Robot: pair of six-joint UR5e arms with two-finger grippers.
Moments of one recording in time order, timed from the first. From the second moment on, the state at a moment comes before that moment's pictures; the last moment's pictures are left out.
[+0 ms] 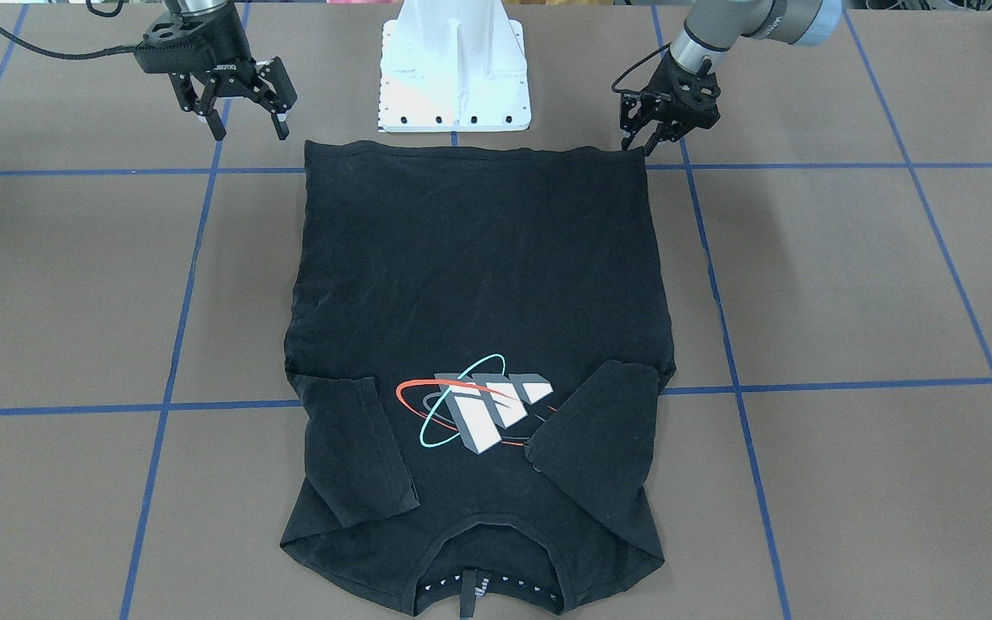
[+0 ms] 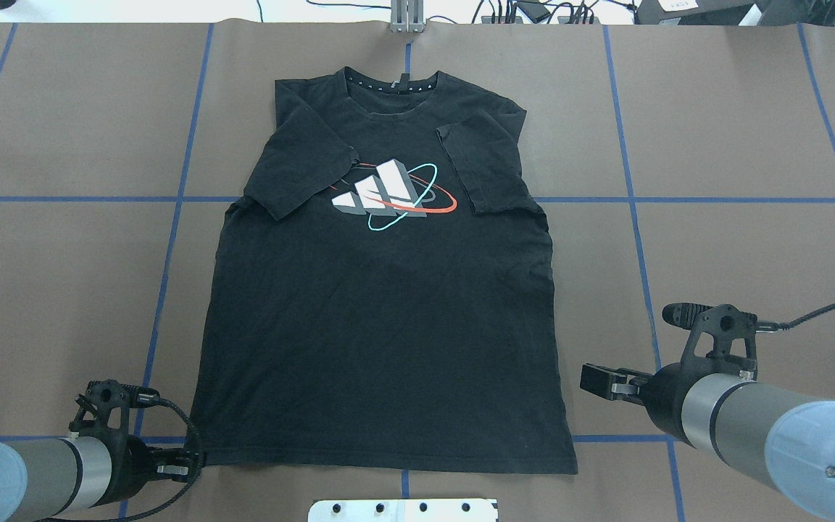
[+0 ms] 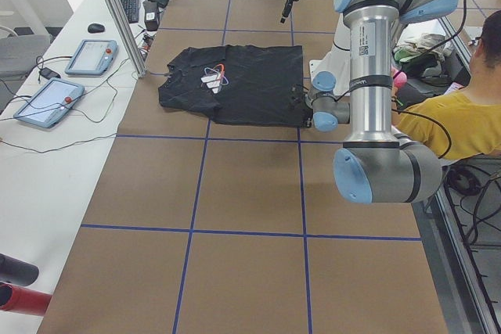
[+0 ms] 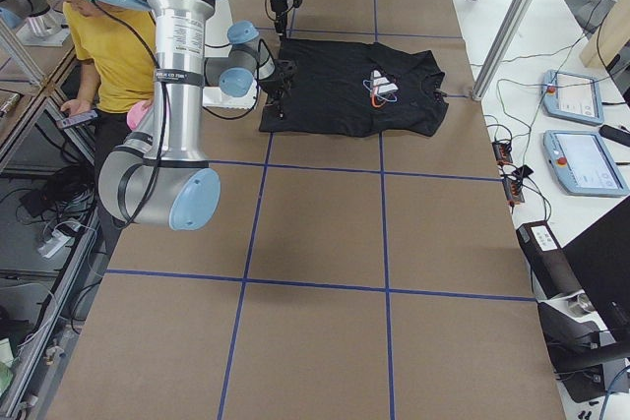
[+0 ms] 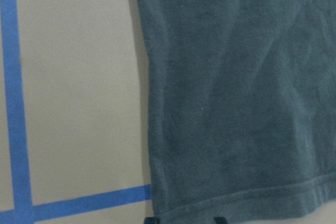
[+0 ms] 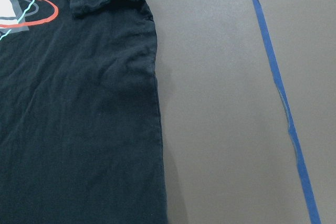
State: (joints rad) left arm -0.10 -1.40 -2.06 -2.29 -1.56 -1.39; right arm 0.19 -1.67 2.39 -1.38 1.38 1.59
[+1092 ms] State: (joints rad) left arm -0.10 -1.40 -2.05 -2.29 -1.57 -1.39; right arm 0.19 -1.67 2.39 -1.39 1.38 1.59
